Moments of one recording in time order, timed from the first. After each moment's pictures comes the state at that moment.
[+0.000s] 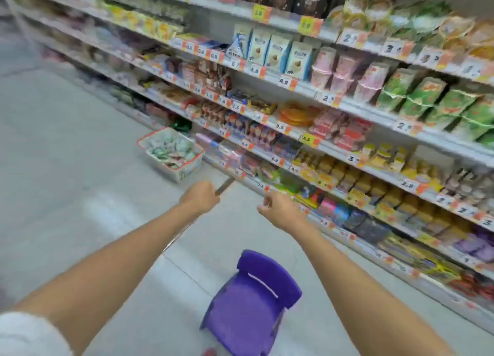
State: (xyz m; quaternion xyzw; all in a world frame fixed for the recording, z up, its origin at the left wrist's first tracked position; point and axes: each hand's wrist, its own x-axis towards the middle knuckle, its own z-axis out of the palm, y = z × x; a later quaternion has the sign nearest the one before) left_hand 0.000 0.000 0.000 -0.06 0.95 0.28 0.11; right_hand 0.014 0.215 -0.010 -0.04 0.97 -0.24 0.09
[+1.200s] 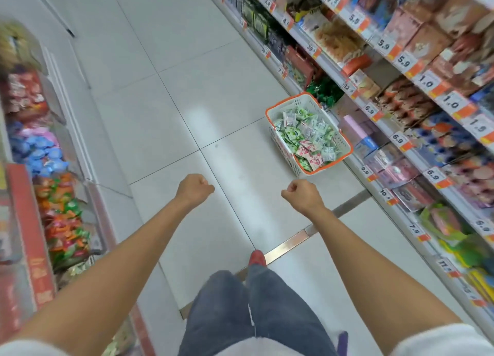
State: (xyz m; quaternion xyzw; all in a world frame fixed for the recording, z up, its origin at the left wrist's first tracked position) left_hand -0.327 -0.640 -0.174 -0.41 0.80 0.43 0.13; right_hand -0.447 -0.384 -0.200 -0.05 0.91 -0.28 0.30
